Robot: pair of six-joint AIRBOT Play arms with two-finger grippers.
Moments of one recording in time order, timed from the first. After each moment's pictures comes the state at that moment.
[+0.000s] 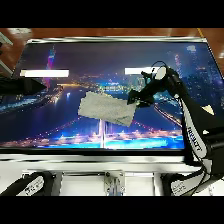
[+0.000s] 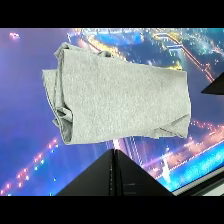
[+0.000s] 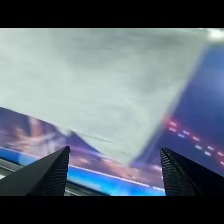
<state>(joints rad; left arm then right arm) 0.21 -1.06 1.28 0.82 -1.31 -1.18 0.19 -1.72 1.49 -1.11 1.37 1.64</state>
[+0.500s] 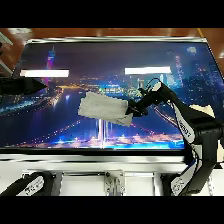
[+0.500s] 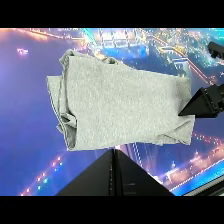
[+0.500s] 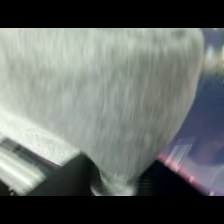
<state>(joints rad) 0.21 -1.06 1.26 0.82 -1.28 -1.17 0.15 -1.90 1.40 -0.89 1.26 1.56</state>
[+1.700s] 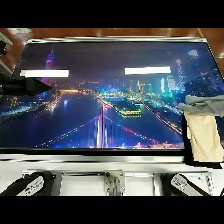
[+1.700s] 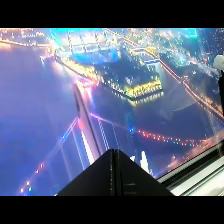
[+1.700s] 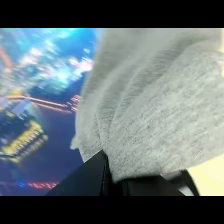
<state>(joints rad) 0.19 -1.06 1.26 0.73 -1.34 -1.17 -0.67 -1.21 1.57 -1.29 1.60 1.61</state>
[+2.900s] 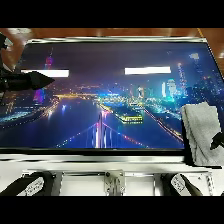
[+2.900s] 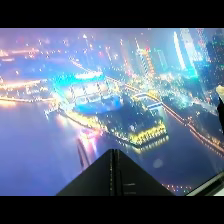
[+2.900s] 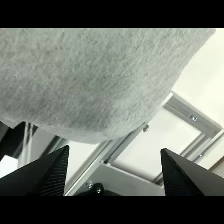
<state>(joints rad) 0.12 -1.07 1.26 0.73 -1.18 -1.17 -0.72 -1.02 0.93 -1.80 1.55 1.74</state>
